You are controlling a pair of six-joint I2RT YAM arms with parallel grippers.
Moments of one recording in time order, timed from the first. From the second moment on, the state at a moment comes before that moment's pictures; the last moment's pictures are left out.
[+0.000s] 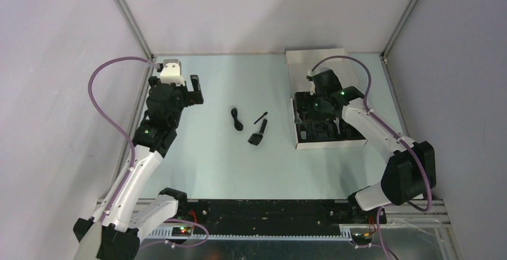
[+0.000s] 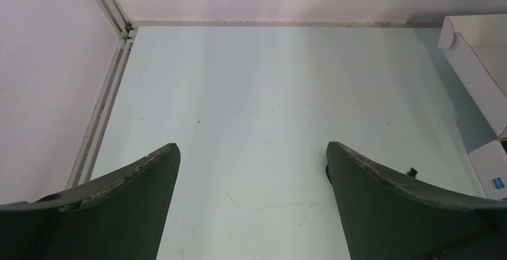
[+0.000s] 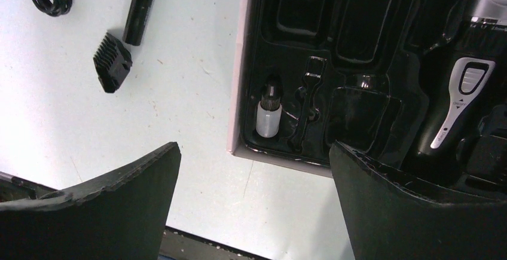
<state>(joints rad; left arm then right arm) -0.27 0.93 0.93 -0.19 -0.28 -0.05 0.42 1.47 1.23 -0.78 -0.07 0.28</state>
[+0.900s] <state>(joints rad) -0.27 0.92 0.93 -0.19 -0.28 -0.05 0.48 1.62 1.16 -0.58 -0.14 0.39</state>
